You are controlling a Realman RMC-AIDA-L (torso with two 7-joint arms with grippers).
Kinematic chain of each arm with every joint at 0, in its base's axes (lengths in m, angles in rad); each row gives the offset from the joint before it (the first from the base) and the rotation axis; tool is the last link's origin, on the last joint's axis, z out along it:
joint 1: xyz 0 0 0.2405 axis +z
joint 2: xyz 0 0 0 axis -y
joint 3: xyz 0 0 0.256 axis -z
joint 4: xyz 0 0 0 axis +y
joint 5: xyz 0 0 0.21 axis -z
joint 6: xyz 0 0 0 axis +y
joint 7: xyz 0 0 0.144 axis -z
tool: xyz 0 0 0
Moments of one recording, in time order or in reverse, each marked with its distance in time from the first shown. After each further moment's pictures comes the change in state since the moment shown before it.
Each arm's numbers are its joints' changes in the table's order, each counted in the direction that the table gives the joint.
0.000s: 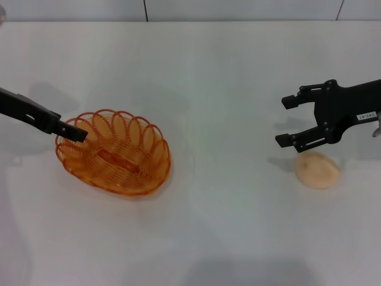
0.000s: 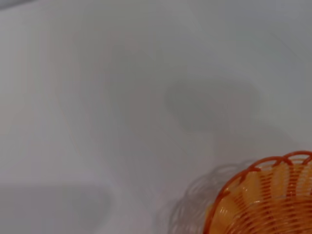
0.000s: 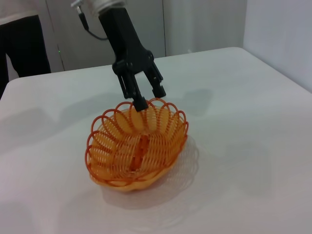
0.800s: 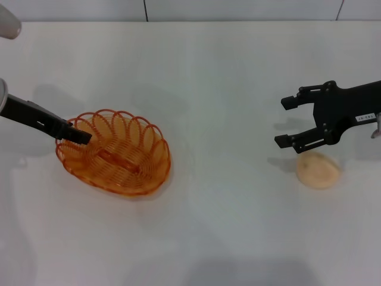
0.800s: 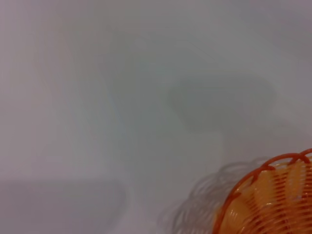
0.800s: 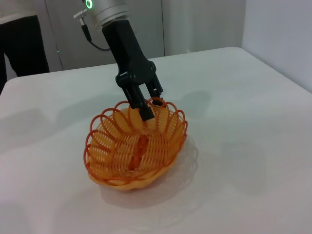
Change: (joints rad) left arm 0.000 0.020 -0.027 -0.054 -0.001 -0.086 -0.002; right arm -0.005 -0.005 0.001 0.001 0.000 0.008 0.008
